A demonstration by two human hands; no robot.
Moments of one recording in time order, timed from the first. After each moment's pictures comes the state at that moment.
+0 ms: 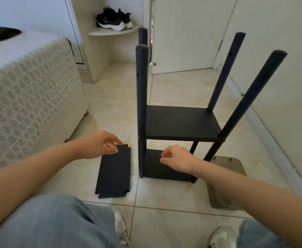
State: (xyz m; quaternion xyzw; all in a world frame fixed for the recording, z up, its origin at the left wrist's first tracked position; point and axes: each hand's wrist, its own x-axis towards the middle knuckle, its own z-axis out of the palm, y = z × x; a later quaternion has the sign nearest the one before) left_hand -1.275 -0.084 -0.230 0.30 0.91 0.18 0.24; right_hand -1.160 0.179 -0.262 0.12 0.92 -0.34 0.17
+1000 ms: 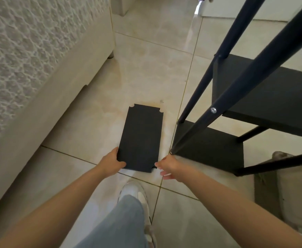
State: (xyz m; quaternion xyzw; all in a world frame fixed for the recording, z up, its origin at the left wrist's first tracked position) left_hand -1.270 -0.159 -0.522 -0.06 0.87 0.32 0.36; right_hand -1.246 0.057 -0.517 0.33 0.75 -0.43 0.38
